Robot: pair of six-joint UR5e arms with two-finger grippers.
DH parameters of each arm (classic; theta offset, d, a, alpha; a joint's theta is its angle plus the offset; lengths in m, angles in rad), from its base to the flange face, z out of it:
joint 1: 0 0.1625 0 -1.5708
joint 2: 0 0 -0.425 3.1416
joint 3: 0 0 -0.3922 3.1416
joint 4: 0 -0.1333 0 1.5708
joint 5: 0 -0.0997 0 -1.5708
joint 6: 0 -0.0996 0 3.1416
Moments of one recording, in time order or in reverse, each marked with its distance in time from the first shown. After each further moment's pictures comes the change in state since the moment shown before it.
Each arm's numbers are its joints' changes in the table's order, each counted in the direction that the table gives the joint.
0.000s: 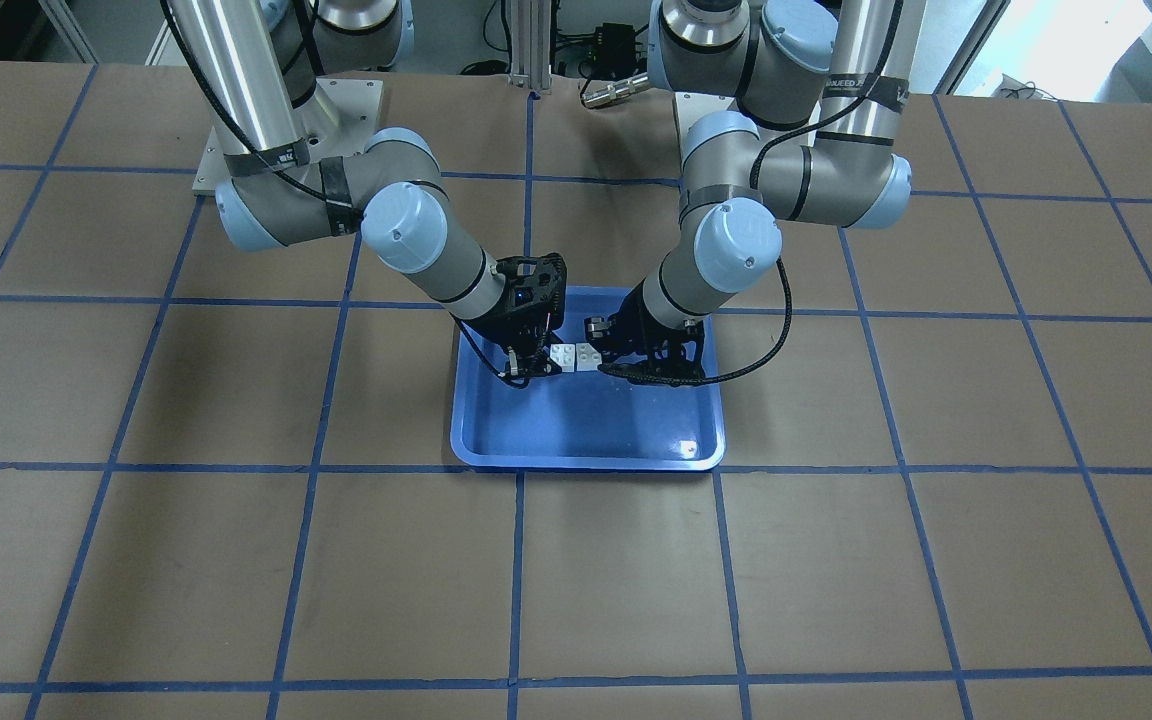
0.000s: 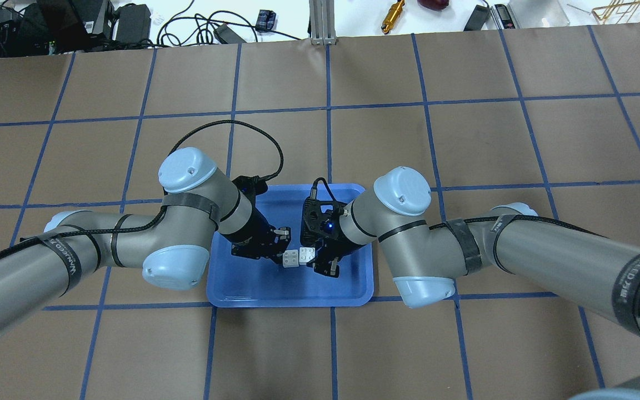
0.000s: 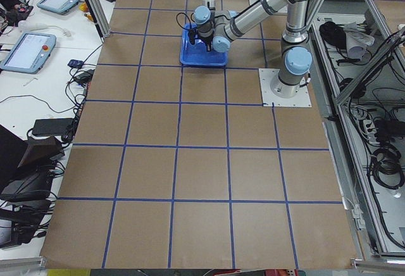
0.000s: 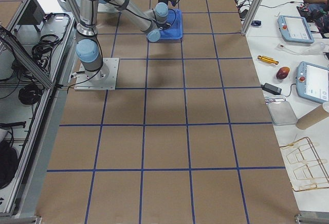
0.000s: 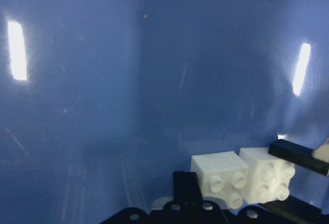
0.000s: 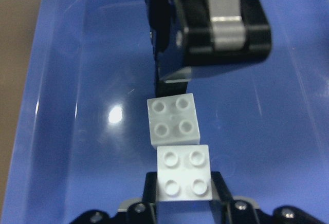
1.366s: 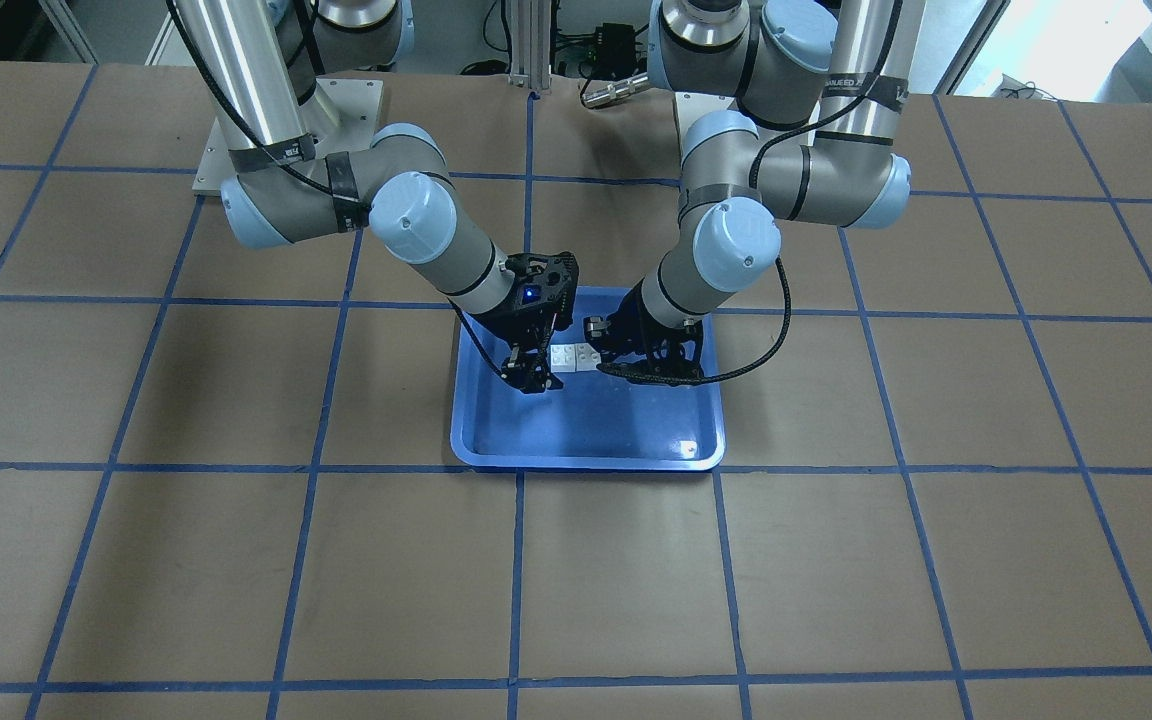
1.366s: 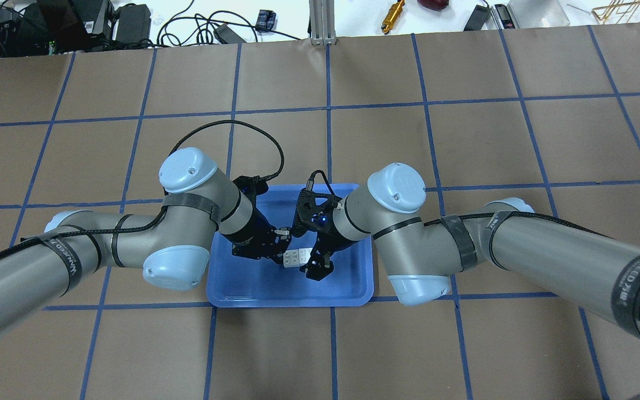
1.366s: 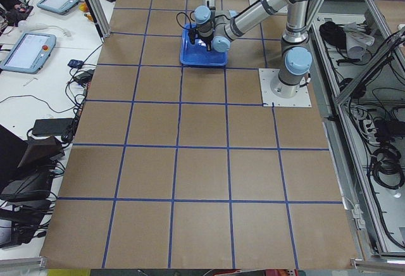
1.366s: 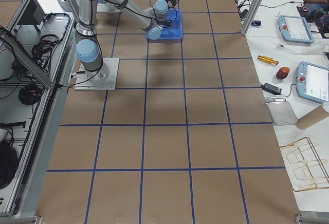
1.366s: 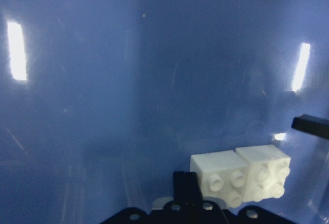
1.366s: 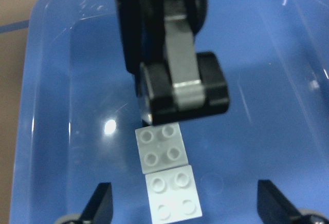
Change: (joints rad) left arm -0.003 -0.001 0.000 -0.001 0.001 0.003; right arm 0.017 0.014 -0.030 0.010 0.009 -0.150
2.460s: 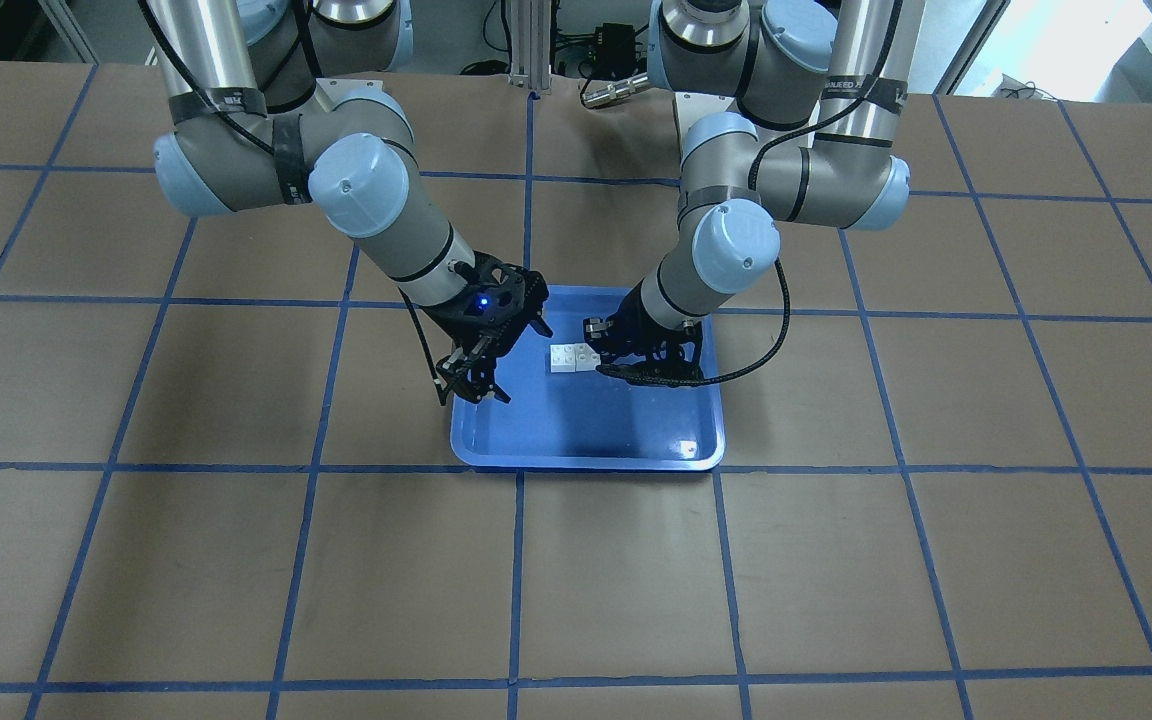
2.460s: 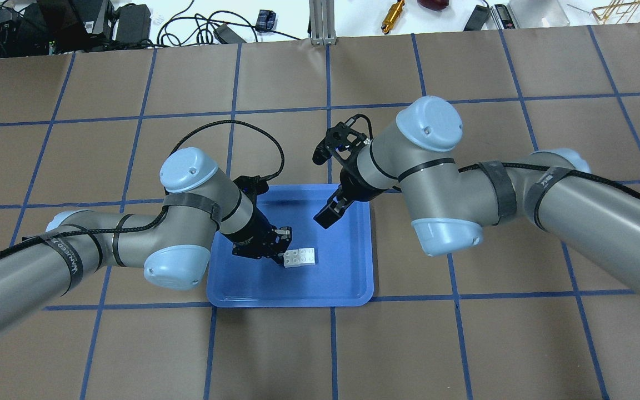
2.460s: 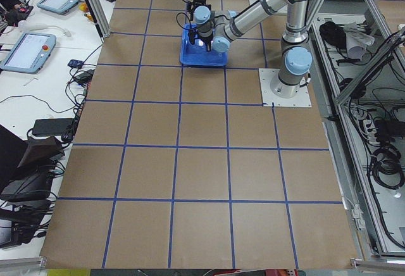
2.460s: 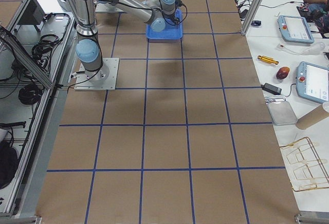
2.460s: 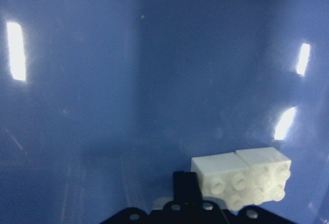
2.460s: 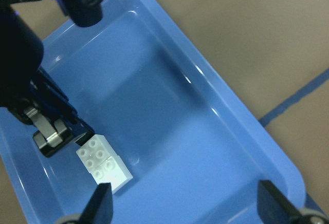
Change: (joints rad) left arm 0.000 0.005 0.002 -0.006 0.001 0.002; right arm -0.113 0.141 -0.186 -0.379 0.078 -0.345
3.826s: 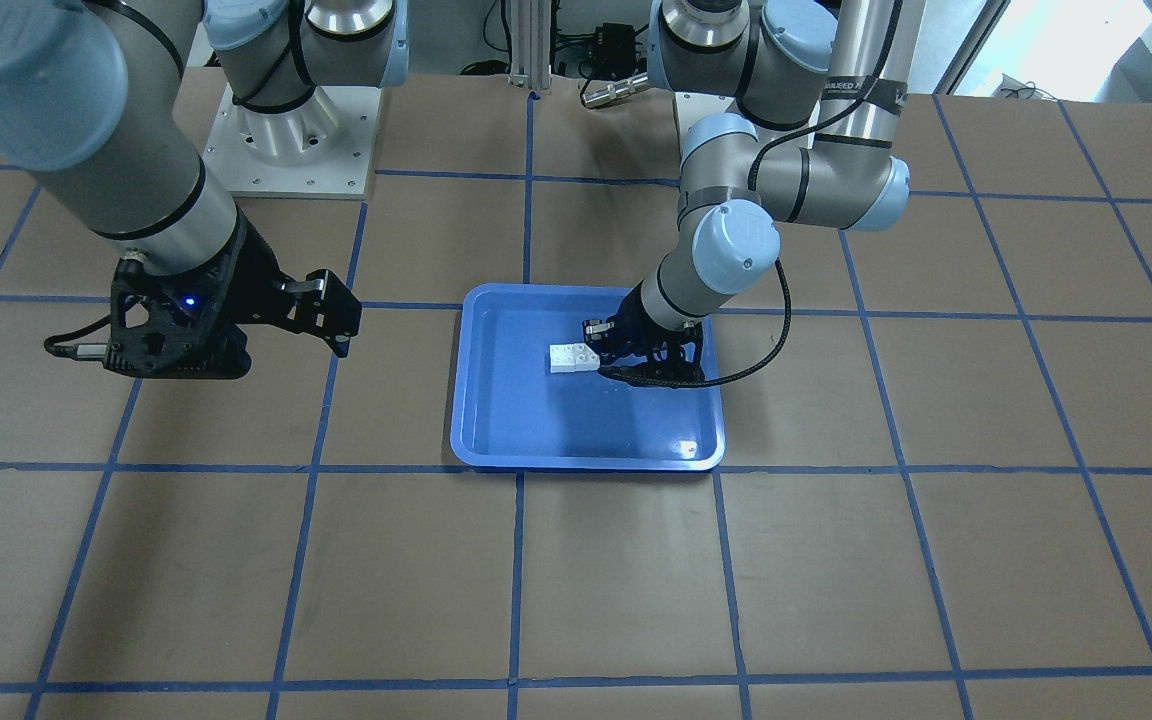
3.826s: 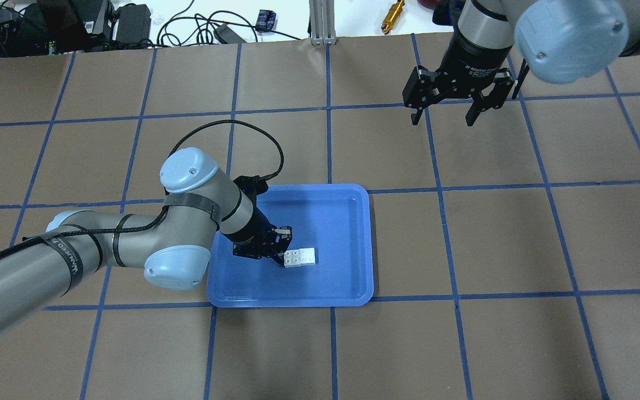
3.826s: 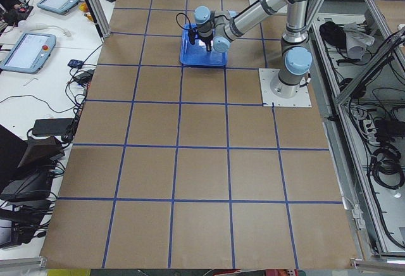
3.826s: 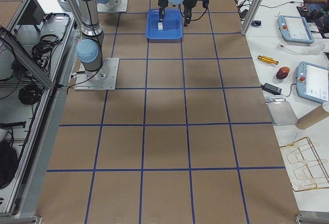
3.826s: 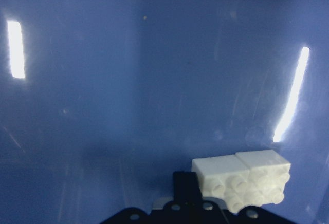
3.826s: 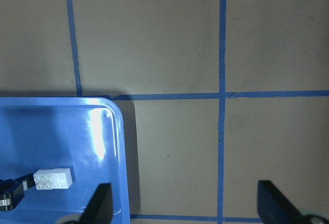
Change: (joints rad) left arm 0.000 0.002 0.000 -0.003 0.001 0.022; right arm -0.194 0.040 -0.486 -0.752 0.312 -0.744
